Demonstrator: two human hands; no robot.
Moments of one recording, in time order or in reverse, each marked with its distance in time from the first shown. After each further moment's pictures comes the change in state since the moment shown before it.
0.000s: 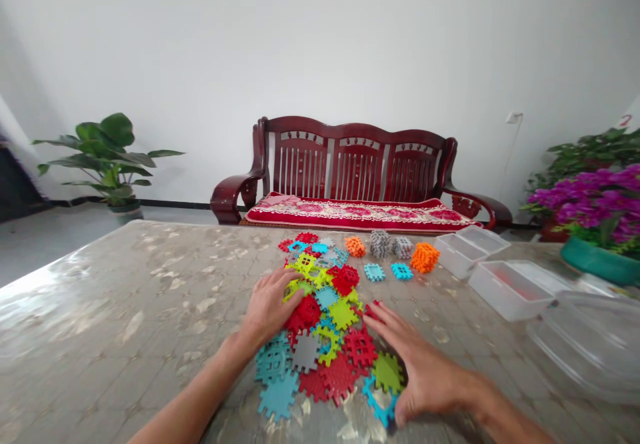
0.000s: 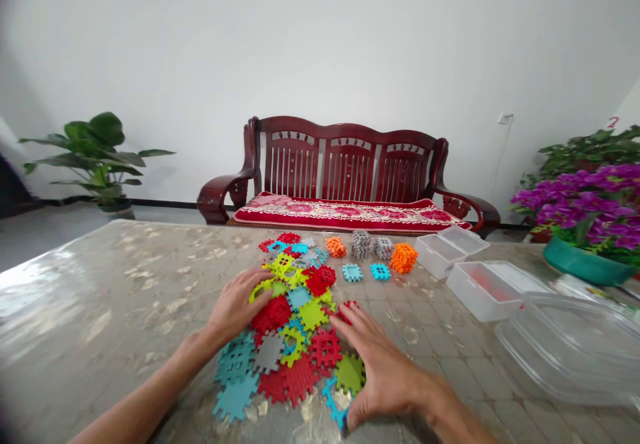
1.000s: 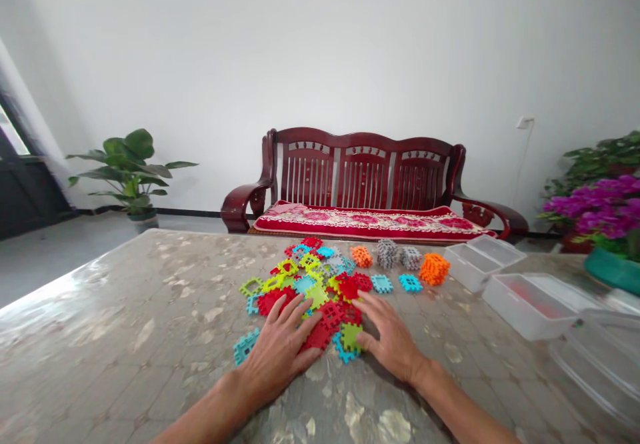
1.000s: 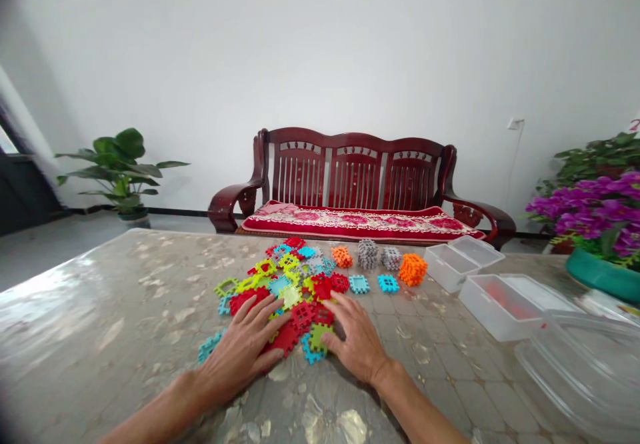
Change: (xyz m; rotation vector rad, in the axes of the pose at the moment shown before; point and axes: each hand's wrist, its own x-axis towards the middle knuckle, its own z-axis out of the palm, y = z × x) left_hand -0.038 0.001 0.009 0.255 -0.089 0.396; right_hand 0.075 0.010 0.026 -0.029 0.441 -0.059
